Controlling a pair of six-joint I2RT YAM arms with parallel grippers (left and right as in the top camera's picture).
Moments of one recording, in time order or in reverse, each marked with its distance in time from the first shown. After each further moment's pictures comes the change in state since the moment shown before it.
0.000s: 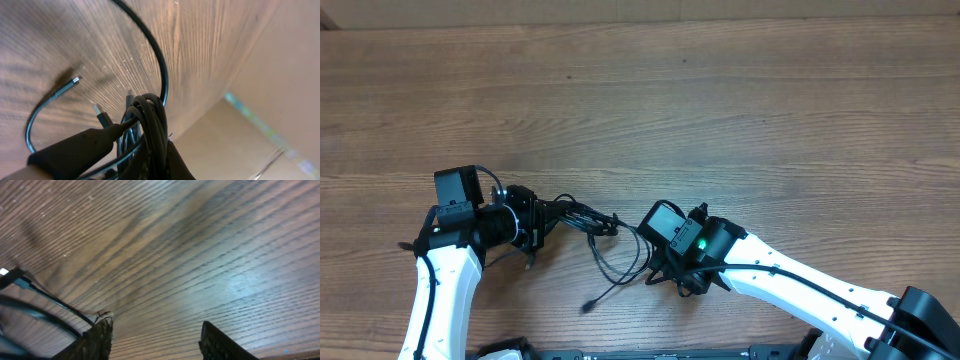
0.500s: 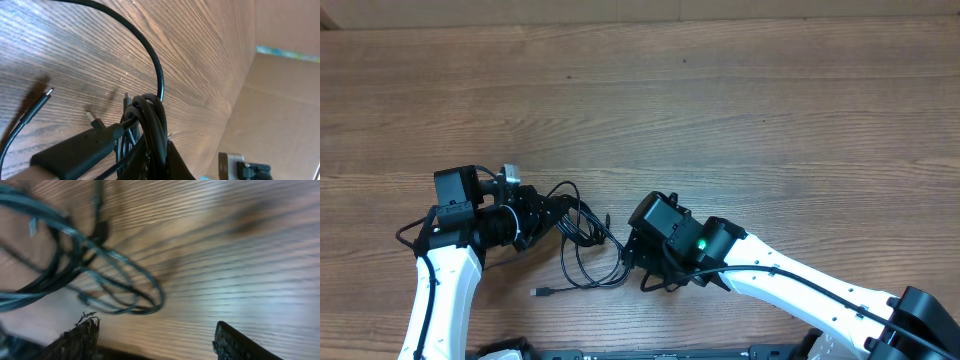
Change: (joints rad) left arm 0.000 0.000 0.000 0.001 0.021 0.537; right arm 0.000 0.000 0.000 0.234 -0.151 -0.220
